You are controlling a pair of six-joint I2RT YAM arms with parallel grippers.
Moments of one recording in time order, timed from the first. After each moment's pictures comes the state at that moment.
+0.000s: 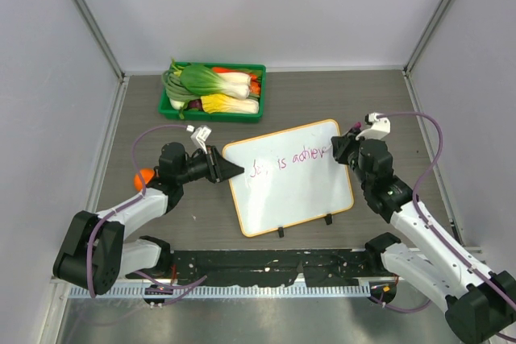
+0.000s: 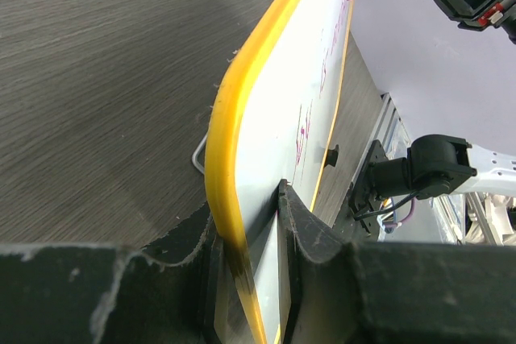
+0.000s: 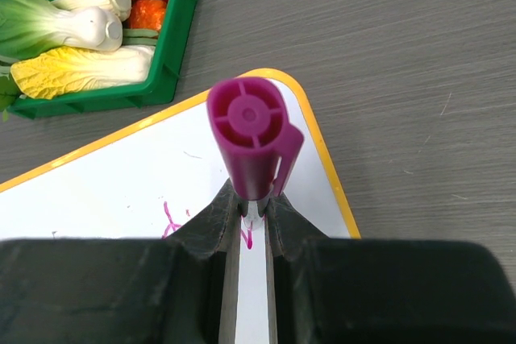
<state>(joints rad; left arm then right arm) -0.33 1.20 0.40 0.51 0.72 -0.63 0.43 0.81 0.58 -0.04 0.28 0.47</state>
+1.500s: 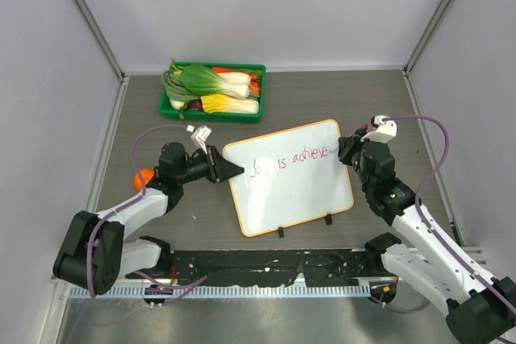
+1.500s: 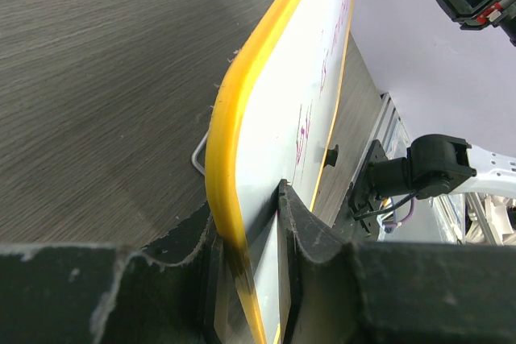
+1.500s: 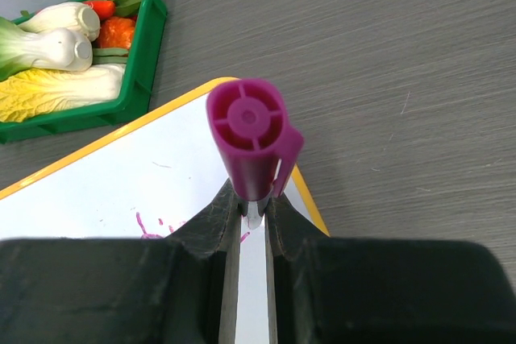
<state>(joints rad) -0.33 1.20 0.40 0.51 0.72 -0.63 0.43 0.76 0.57 -0.07 0.37 0.48</state>
